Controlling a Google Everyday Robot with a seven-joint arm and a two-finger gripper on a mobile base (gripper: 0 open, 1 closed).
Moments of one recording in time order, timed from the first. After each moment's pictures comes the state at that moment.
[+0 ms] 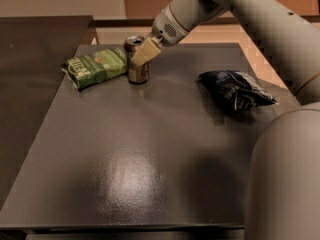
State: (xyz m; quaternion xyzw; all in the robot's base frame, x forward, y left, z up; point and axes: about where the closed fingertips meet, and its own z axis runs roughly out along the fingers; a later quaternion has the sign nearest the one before) arm 0.666 0.041 0.902 -0.56 0.73 0.26 0.28
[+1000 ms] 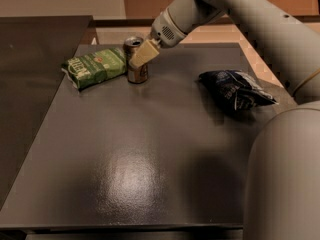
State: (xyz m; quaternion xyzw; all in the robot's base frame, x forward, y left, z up) arm 0.674 0.045 0.893 -0.55 0.74 0.26 0.28
